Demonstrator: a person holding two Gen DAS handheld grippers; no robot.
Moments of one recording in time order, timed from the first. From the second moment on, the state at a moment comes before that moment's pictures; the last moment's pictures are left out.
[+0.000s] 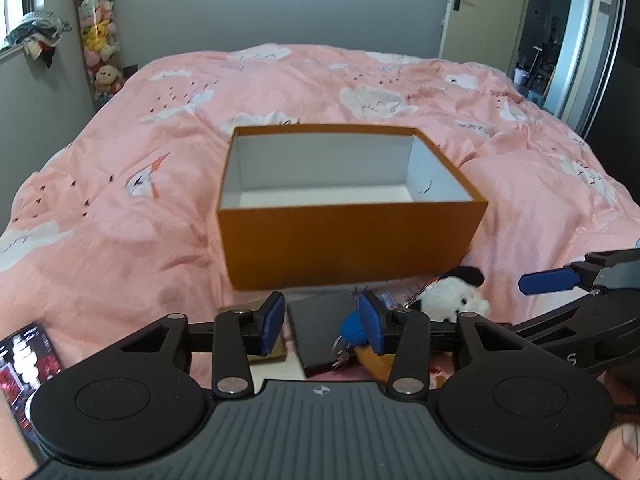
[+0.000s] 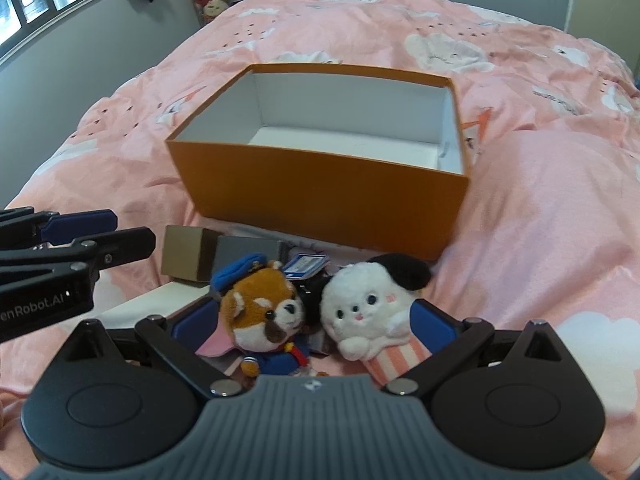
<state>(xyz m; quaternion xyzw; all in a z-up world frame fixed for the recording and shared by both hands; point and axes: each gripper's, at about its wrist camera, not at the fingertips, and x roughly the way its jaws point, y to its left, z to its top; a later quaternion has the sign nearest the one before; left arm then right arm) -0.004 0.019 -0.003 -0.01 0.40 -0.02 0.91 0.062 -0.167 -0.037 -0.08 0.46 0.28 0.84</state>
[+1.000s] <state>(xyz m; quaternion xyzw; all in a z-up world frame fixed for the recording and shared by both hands) -0.042 0.065 -0.052 -0.08 0.53 -0.05 0.84 0.043 -0.122 -0.060 -0.14 0.49 0.37 0.77</state>
